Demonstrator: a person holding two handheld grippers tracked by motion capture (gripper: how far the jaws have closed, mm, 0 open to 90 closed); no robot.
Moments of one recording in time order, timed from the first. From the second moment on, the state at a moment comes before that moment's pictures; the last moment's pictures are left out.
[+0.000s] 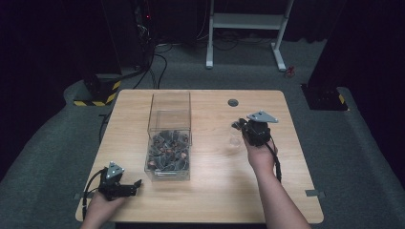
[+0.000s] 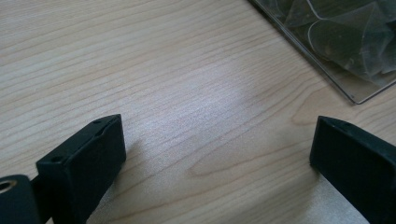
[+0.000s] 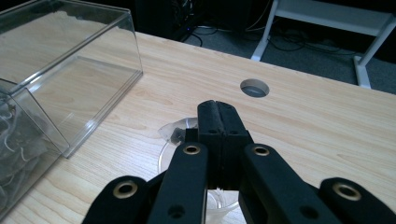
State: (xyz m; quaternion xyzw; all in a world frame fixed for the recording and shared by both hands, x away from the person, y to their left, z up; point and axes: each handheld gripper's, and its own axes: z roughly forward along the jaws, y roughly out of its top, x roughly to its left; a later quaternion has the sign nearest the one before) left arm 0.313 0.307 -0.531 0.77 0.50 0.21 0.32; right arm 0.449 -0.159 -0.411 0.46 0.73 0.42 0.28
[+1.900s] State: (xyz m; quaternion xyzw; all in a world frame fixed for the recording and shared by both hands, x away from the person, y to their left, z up) left arm 0.313 0.307 -0.531 0.77 0.50 0.21 0.33; right arm 0.458 -0.162 -0.424 0.48 0.74 0.40 0.25
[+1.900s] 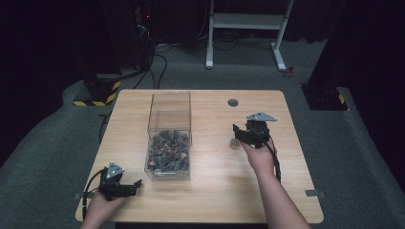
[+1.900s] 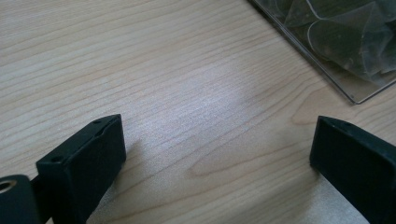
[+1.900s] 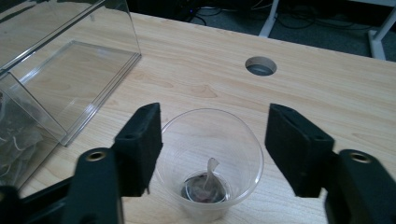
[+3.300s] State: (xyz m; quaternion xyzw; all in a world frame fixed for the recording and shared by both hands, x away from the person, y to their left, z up) left arm 0.313 0.307 -0.531 0.78 0.50 0.21 0.32; right arm 0.413 -0.206 -0.454 0.51 0.73 0.38 0.25
